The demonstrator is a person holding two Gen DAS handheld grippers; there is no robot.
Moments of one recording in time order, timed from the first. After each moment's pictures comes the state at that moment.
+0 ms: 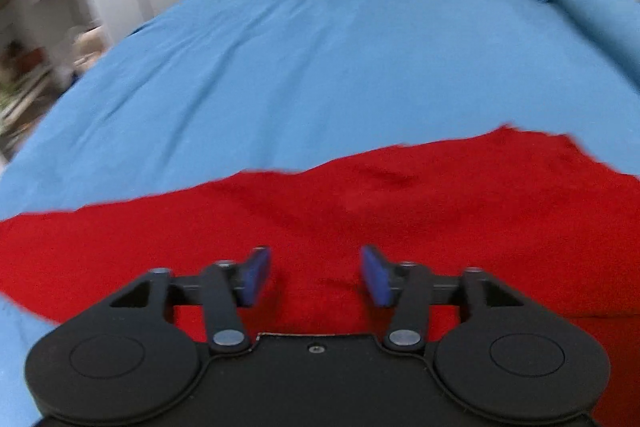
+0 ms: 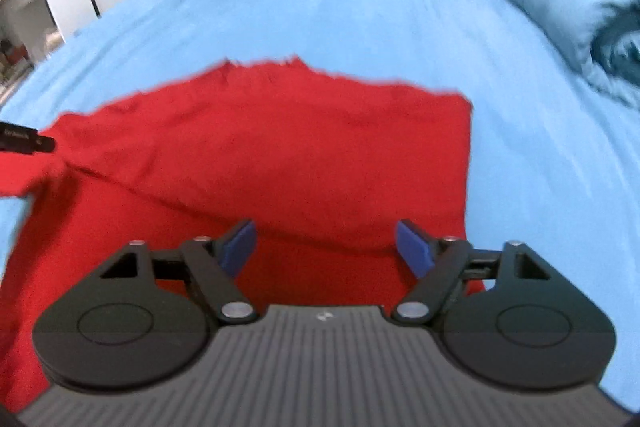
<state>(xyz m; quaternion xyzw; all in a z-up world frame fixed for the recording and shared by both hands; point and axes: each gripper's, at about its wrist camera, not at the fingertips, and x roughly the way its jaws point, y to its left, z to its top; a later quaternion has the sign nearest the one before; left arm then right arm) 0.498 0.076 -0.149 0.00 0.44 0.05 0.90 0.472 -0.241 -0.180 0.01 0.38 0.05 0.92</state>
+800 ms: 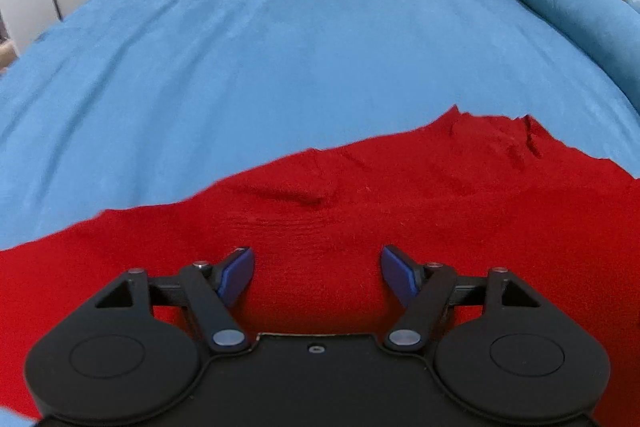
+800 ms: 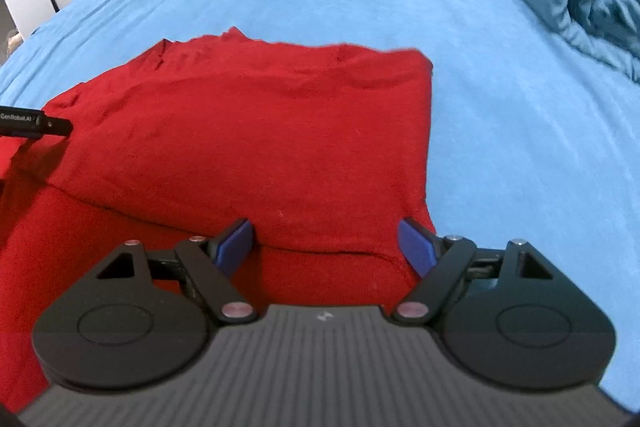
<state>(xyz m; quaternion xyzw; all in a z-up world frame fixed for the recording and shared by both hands) 0.549 0.057 -0.191 0.01 0.45 -0.03 0.89 0.491 -0.266 -0.206 0.00 0.41 -0.01 0.91</state>
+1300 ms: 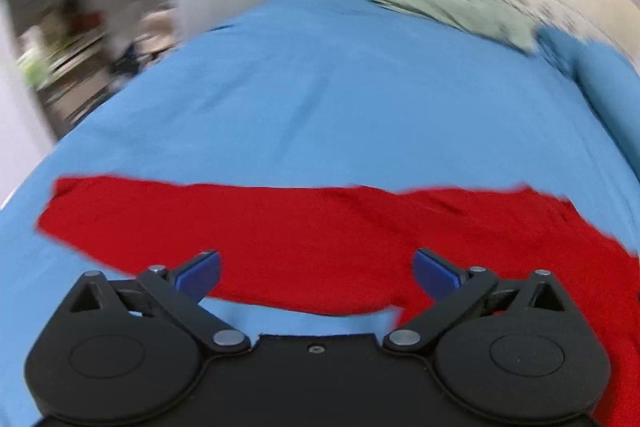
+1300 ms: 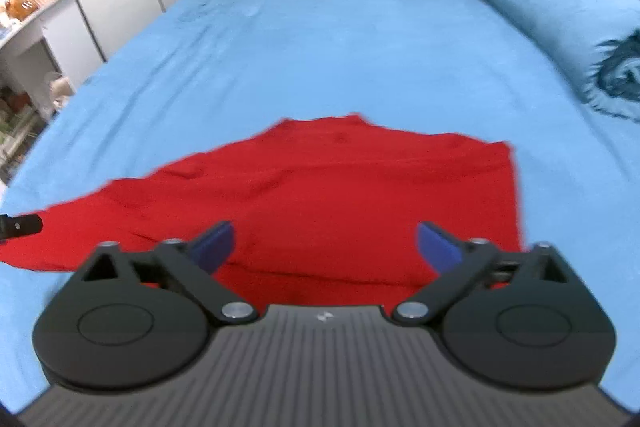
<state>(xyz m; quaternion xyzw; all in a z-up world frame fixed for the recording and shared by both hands) 0.423 0.207 -0.096 -0.10 0.41 0.12 0.90 0.470 -0.135 -0.109 0.06 0.37 0.03 0.92</state>
